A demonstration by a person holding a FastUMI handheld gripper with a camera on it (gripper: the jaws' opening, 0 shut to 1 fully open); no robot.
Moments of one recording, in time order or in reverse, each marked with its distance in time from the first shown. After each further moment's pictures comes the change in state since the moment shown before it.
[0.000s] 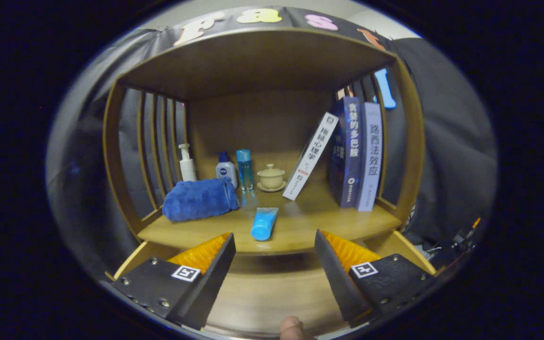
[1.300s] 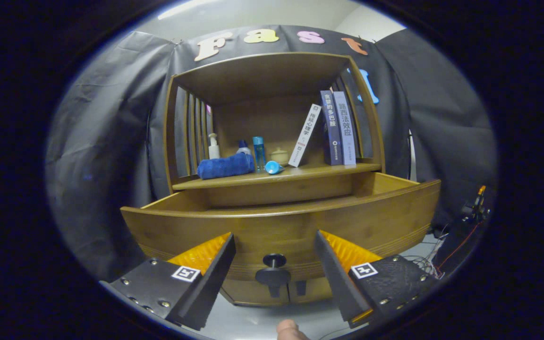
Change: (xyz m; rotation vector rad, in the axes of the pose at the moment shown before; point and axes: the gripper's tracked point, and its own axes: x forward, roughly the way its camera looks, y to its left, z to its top) arm -0.100 0.006 -0.152 0.071 -0.081 0.026
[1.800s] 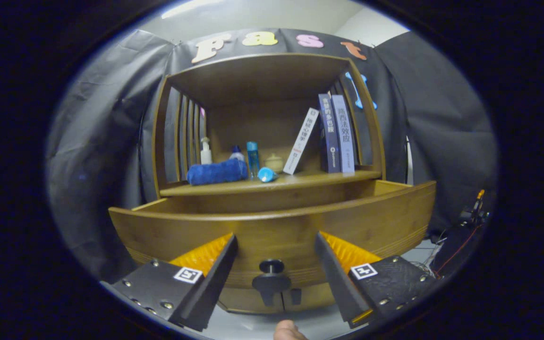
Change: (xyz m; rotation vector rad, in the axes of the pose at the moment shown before) arm 0.021 0.001 0.012 -0.008 -0.051 -0.006
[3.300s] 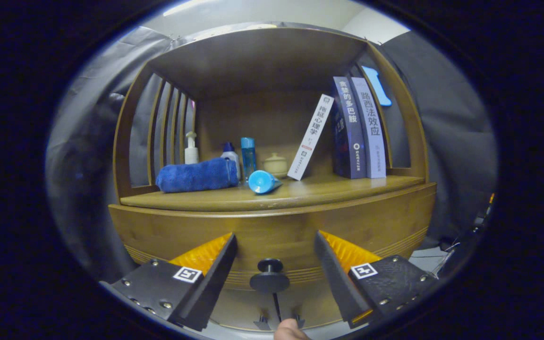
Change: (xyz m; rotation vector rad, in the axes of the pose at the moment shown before) arm 0.121 0.010 0.001 -0.008 -0.020 0.009
